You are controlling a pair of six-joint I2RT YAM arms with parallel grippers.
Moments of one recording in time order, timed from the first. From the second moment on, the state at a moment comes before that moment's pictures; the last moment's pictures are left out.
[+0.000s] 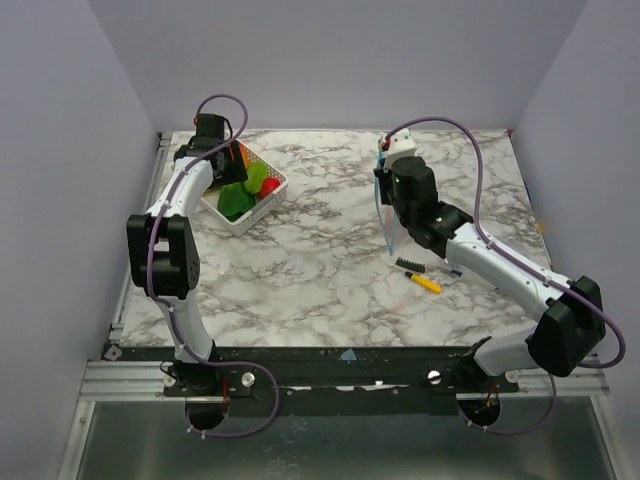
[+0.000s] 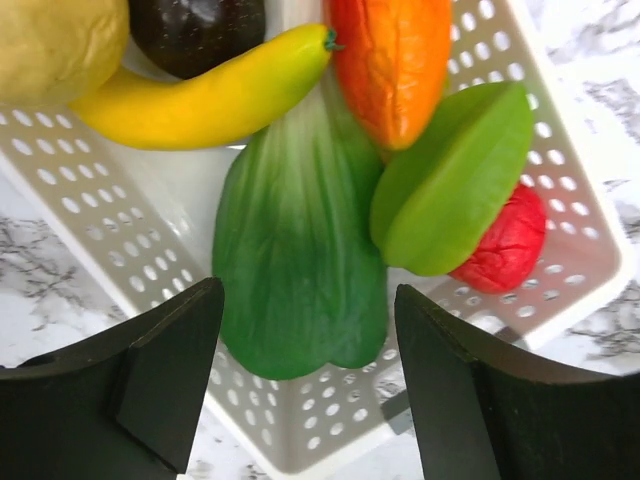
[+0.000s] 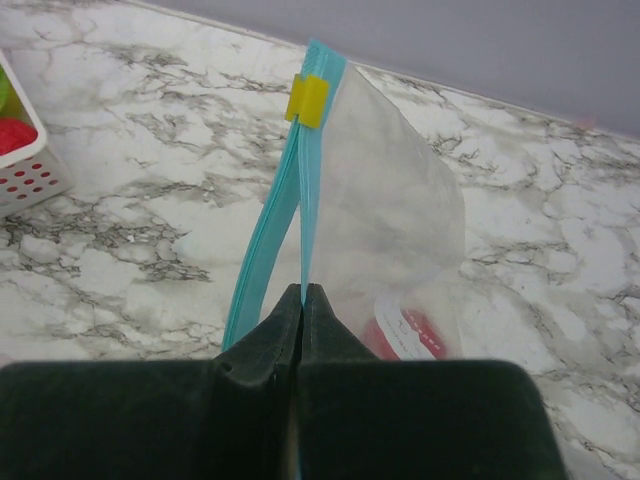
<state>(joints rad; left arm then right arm) -0.05 1.90 1.63 -0.60 -0.07 -0.32 0.65 1.41 1.15 -0.07 0.47 -0.02</state>
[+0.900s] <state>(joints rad) -0.06 2.23 1.90 -0.87 -0.10 -0.12 0.65 1.40 1.13 -0.05 0.42 -0.02</state>
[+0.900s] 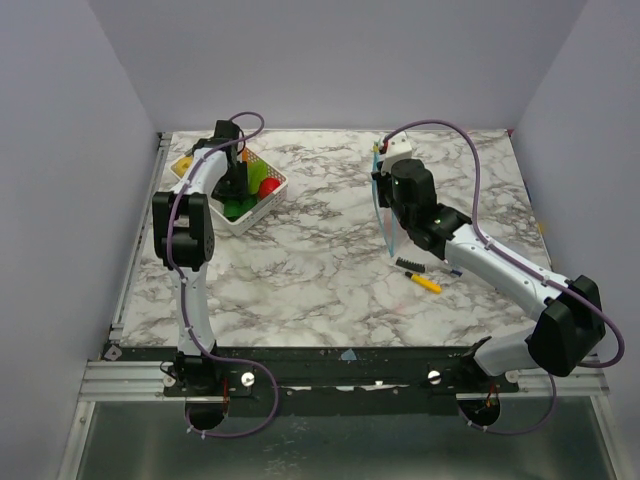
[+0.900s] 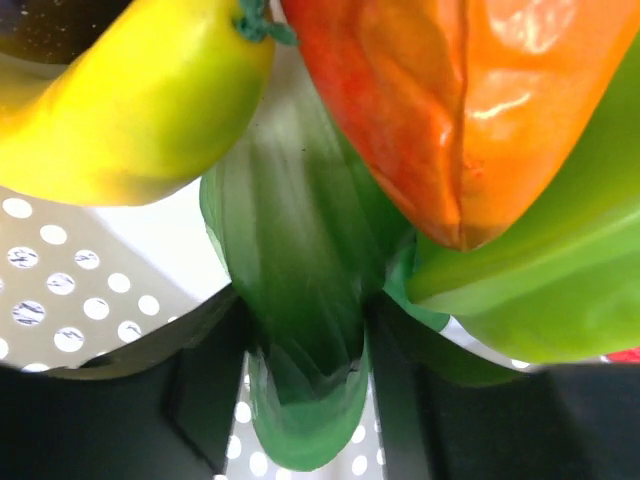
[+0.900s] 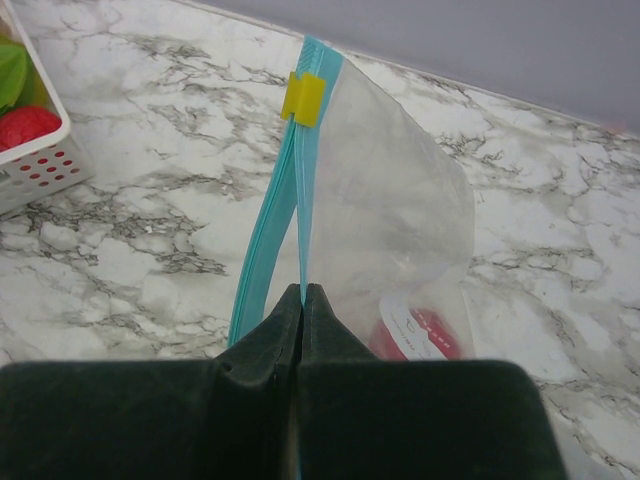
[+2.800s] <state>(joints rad) -0.02 1.95 1.69 -0.87 -0.02 -0.18 0.65 1.41 1.12 -0.05 0.39 -0.02</state>
